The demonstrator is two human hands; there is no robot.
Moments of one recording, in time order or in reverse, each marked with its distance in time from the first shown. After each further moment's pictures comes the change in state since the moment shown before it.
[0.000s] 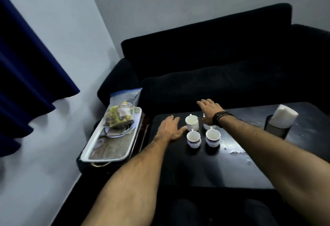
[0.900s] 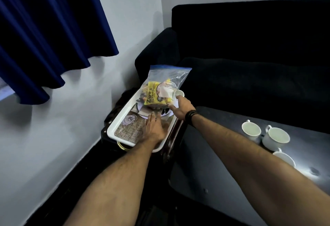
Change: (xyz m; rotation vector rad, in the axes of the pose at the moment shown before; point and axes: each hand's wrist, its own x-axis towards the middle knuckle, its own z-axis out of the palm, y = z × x) left_hand 0.012 -0.261 0.066 -0.146 0.102 -0.450; right_hand 0.165 -0.284 0.098 0.549 -0.055 -0.118
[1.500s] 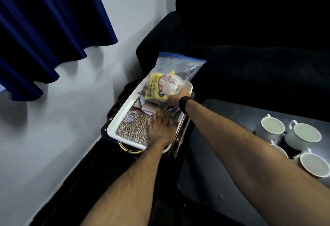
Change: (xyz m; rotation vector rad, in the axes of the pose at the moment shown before) left_hand 0.019 -0.005 0.041 0.005 0.027 -0.078; right_hand 0.059 -0.025 0.037 1.256 -0.185 0.700
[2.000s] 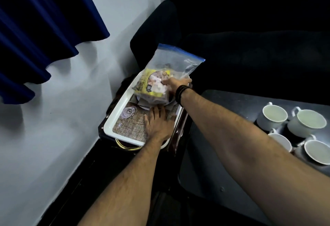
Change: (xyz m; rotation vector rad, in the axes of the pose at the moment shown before) left_hand 0.009 -0.002 0.008 0.034 0.003 -0.015; right_hand 0.024 -0.006 0.003 -0.103 0.233 -0.263
